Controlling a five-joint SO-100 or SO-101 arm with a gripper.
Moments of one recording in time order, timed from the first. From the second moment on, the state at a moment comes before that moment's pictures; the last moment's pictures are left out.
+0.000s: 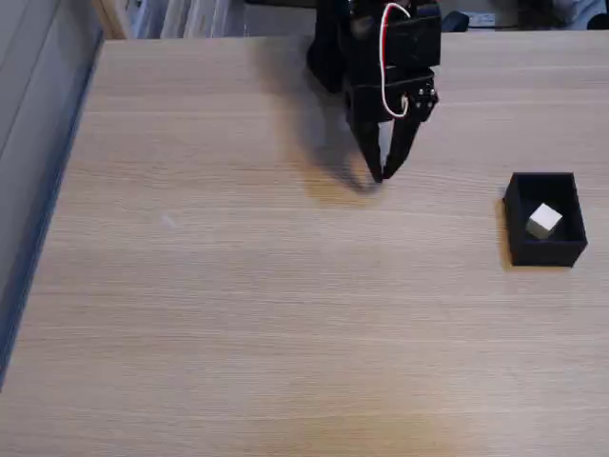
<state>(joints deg) -6.0 149.7 155.3 53.9 -96.2</state>
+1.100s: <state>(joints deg) 0.8 190.5 177.2 77.0 -91.3</state>
